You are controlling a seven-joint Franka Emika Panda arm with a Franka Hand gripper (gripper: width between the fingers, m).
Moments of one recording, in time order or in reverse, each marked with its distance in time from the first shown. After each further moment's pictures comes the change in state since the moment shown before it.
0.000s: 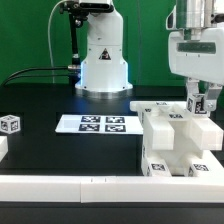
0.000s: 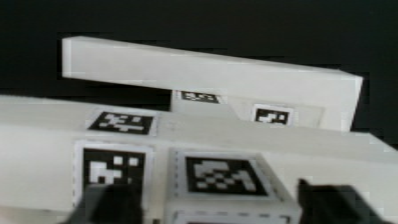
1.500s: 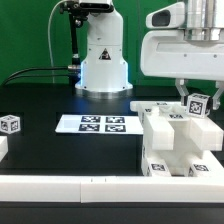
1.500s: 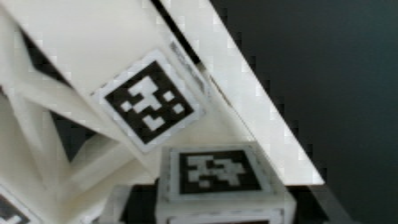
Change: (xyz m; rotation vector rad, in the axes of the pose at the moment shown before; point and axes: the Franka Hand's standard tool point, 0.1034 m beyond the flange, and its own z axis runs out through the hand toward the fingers) arm 0.002 0.000 0.000 -0.023 0.003 -0.629
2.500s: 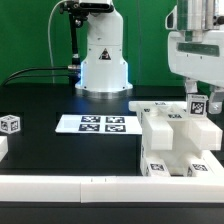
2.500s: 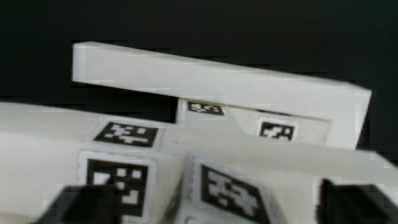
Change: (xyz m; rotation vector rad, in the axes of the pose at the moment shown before) arm -0.003 -0.003 0.002 0.004 -0.035 0.522
